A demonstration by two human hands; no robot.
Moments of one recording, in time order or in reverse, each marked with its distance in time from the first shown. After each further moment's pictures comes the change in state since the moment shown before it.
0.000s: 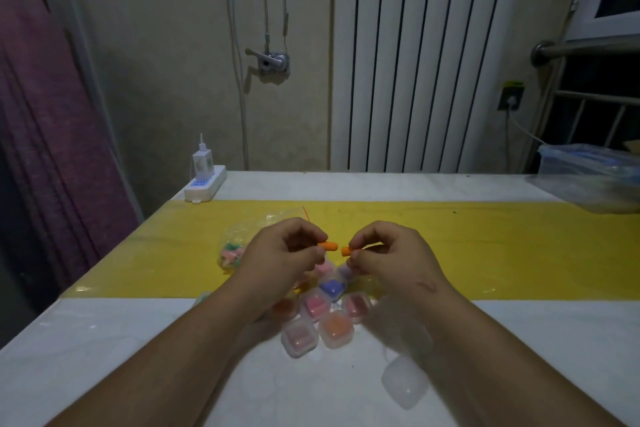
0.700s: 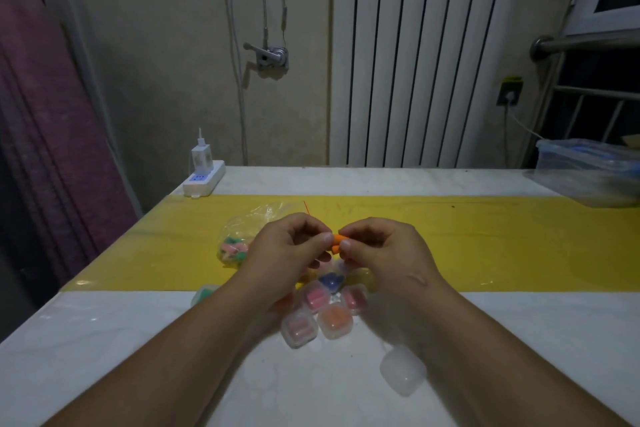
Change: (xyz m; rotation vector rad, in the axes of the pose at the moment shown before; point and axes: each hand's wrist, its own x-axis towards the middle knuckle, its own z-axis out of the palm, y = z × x) left_hand -0.005 0.007 0.007 -0.003 -0.019 0.002; right_hand -0.001 0.006 0.009 0.171 -0.010 -0.017
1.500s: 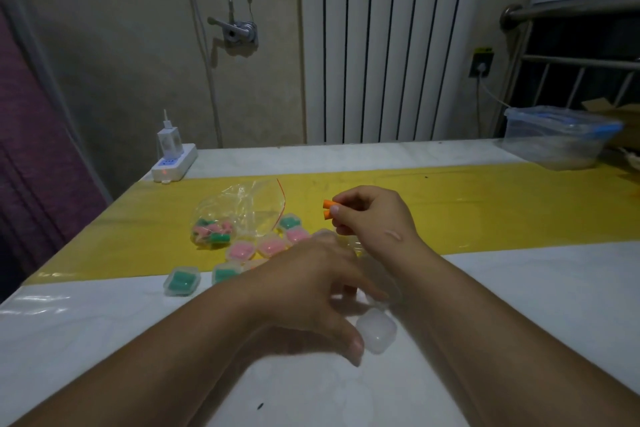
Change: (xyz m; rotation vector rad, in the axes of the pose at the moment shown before) left_hand -0.019 0.009 0.030 0.710 -0.752 0.591; right_hand 0.011 0.009 -0.014 -0.067 0.127 -0.028
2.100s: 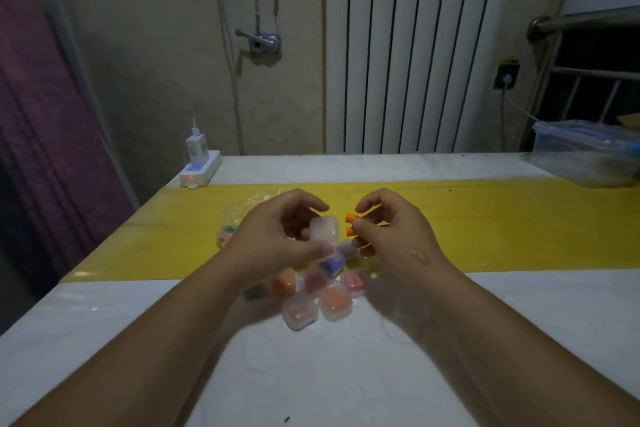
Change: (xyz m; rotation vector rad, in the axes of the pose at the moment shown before) left_hand -0.030 -0.030 -0.031 -0.528 0.636 -0.433; right_hand -0.005 -0.004 0.006 0.026 -0.062 -0.034
